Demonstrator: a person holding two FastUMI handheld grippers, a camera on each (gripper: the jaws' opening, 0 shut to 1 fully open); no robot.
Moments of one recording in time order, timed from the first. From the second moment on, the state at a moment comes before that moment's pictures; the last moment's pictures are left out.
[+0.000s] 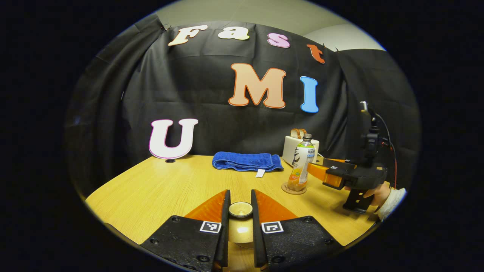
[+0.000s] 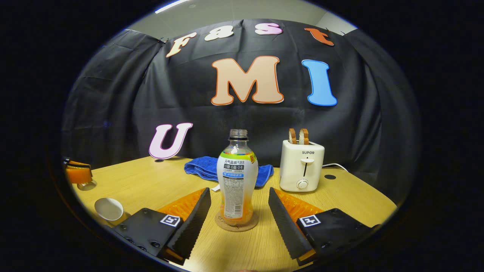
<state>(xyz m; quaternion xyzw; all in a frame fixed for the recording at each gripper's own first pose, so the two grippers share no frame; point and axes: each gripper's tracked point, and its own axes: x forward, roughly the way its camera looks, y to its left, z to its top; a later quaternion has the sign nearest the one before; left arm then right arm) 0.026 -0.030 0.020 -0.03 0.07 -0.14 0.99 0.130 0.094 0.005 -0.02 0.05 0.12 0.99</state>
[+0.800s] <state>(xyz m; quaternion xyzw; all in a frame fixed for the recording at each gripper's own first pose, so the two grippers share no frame) 0.041 -0.062 -0.021 0.00 0.10 -0.15 0.98 0.072 0.099 0.005 0.01 0.05 0.15 0.99</state>
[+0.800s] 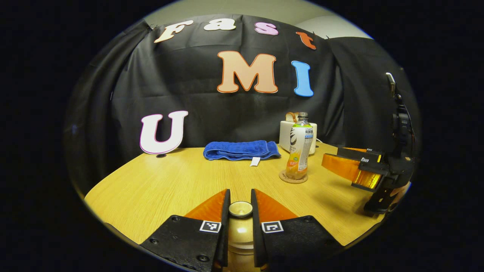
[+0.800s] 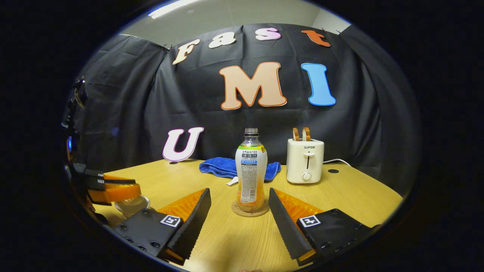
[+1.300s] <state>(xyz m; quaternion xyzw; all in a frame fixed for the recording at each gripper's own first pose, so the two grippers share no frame) 0.038 -0.068 -0.025 0.01 0.10 -0.16 0.98 0.062 0.098 0.008 0.01 0.04 0.15 0.99</state>
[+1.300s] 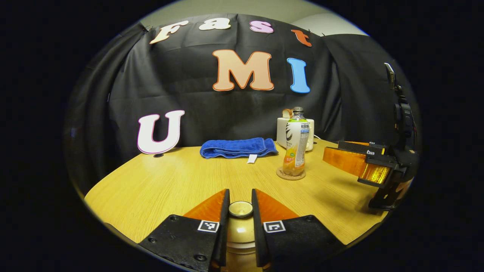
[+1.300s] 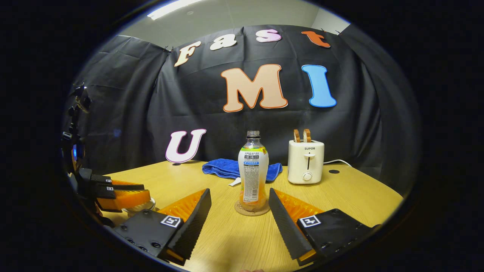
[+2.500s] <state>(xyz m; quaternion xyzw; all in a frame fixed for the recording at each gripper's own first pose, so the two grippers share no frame) -0.011 -0.062 -0.009 -0.02 0.04 -0.08 1.00 -0.006 0.044 -0.006 0.03 0.01 0.09 1.00</state>
